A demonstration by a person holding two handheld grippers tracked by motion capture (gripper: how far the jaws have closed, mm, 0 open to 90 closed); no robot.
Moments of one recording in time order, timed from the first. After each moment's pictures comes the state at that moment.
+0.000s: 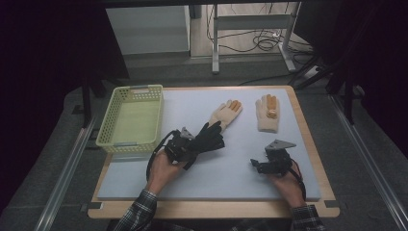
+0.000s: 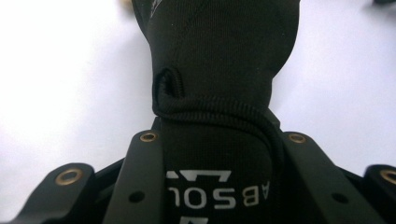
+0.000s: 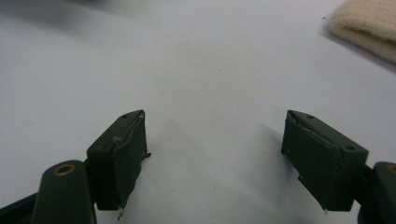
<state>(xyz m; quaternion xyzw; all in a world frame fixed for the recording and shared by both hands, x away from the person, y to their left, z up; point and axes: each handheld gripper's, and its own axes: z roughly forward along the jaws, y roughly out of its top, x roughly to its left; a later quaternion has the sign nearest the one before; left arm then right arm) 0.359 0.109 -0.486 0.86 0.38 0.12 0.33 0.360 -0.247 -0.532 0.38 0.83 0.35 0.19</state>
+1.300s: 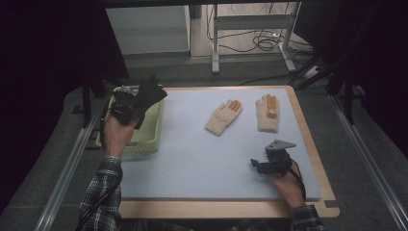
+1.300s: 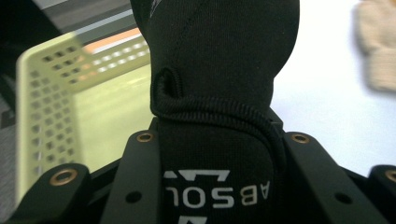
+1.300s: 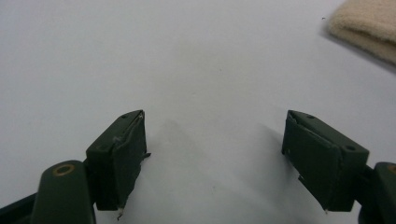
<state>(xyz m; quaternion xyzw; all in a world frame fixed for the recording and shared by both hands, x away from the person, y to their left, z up) 0.418 0.261 -0.408 0.74 0.55 0.25 0.28 0.360 -0.247 -0.532 0.38 0.83 0.35 0.19</state>
